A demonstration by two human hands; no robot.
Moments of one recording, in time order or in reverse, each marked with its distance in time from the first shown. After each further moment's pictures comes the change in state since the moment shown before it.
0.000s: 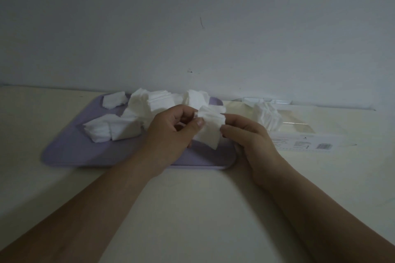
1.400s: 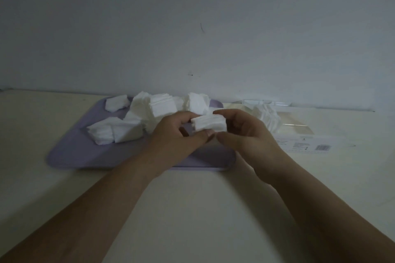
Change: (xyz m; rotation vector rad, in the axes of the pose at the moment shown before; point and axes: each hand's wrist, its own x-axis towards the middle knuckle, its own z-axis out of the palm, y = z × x) left_hand 0.001 -0.001 0.000 0.134 -0.093 0.041; right_hand 0.002 -0.011 -0.001 -0.134 -0.049 -0.019
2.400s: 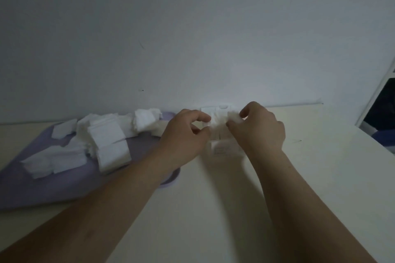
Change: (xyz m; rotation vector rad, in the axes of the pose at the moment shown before) left_hand 0.054 0.045 0.123 0.193 -0.014 0.059; right_hand 0.010 -0.011 -0.116 -1.032 0.670 0.224
